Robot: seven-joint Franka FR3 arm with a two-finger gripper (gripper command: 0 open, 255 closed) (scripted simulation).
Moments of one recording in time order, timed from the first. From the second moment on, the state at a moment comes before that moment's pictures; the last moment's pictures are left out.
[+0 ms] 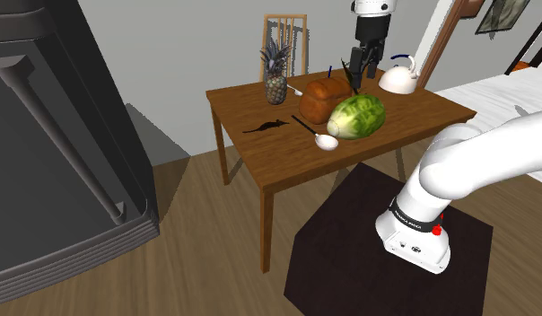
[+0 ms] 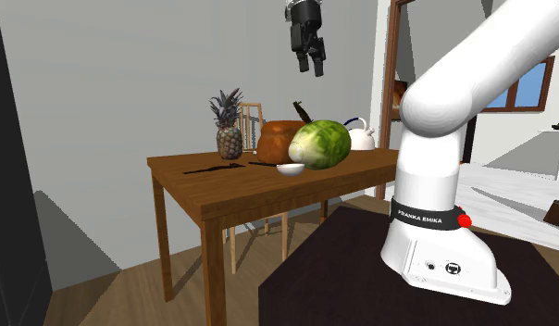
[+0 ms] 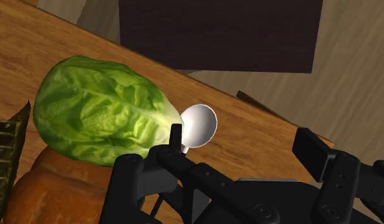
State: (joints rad) arm 0.00 -0.75 -0.06 -2.32 -0.07 1.42 -0.04
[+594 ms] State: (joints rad) arm -0.04 -0.69 -0.09 -2.49 -0.06 1.74 0.04
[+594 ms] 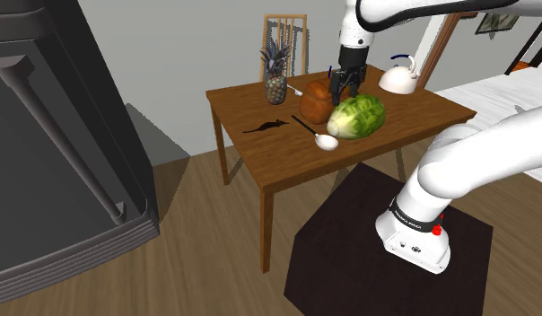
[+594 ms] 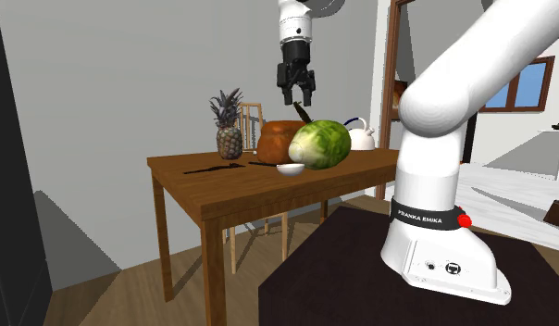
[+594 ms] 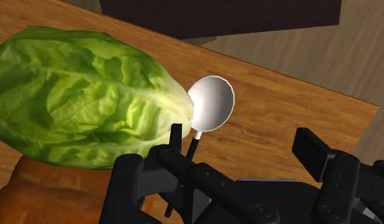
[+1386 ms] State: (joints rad) arm -0.07 -0.38 -0.15 -2.60 0.00 2.39 0.13
